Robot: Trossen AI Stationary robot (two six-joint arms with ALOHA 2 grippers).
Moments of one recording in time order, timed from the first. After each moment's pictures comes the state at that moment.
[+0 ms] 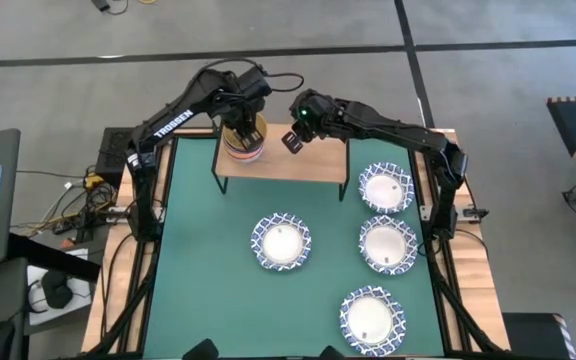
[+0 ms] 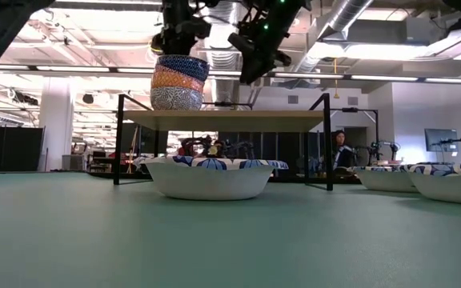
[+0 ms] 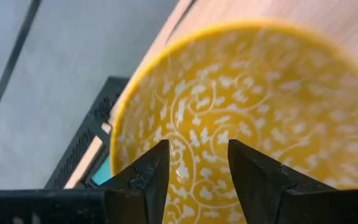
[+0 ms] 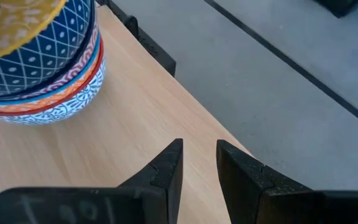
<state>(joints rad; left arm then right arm) 0.54 1.93 2.29 -1.57 -0.28 -0.03 -0.39 1.87 1.88 -0.79 0.34 0.19</state>
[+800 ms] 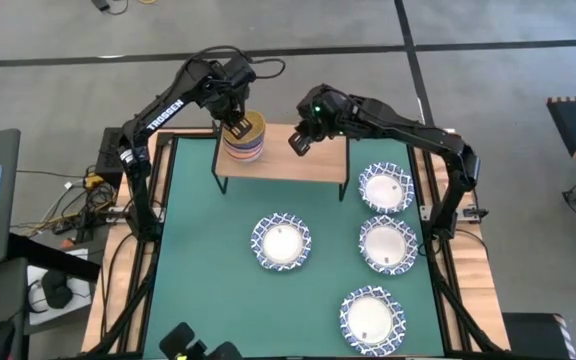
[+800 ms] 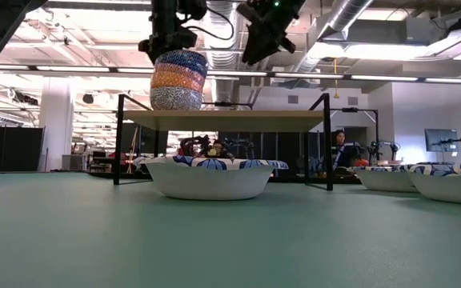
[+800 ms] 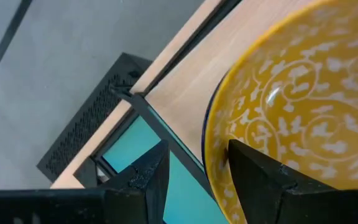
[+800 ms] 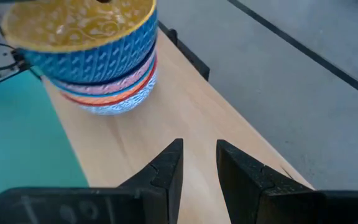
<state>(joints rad) 0.67 1.89 2.21 -1.57 -0.27 -0.04 -0.37 1.77 1.88 -0.83 0.21 0.21</state>
